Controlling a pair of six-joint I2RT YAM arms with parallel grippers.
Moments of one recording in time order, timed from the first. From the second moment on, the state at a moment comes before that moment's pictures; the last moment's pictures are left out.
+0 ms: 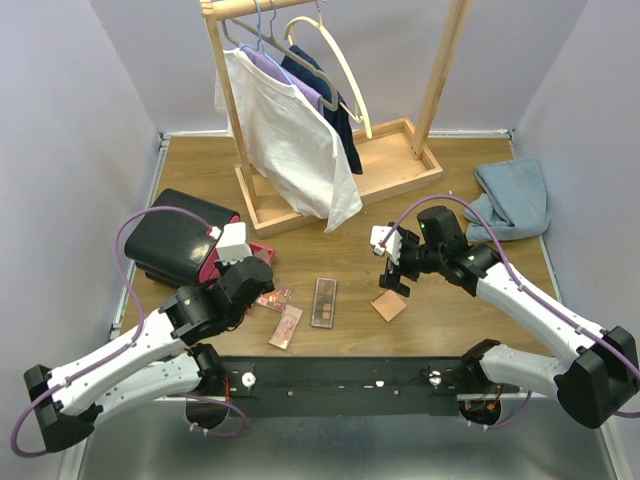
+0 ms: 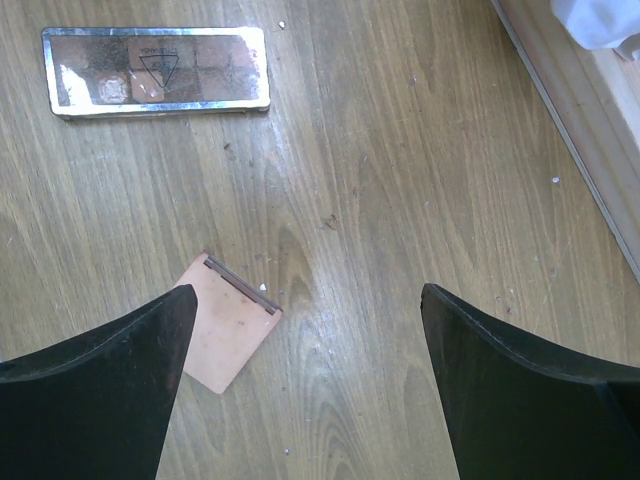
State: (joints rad) left arm -0.96 0.75 0.74 -0.75 -0.73 -0.80; right arm 0.55 1.11 0.79 -0.46 -0.46 -0.73
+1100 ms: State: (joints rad) left arm -0.94 0.52 0.43 -0.74 -0.95 -1.60; right arm 0.54 1.11 0.79 -0.46 -0.46 -0.73
